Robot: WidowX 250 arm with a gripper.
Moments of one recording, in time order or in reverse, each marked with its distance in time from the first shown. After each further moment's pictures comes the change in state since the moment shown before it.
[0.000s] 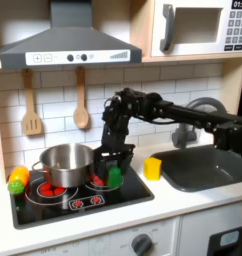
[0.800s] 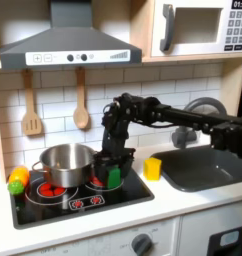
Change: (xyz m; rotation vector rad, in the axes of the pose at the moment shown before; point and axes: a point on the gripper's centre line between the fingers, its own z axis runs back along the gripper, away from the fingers) arm 0.000 -0.007 -0.013 -0.035 0.011 -0.018
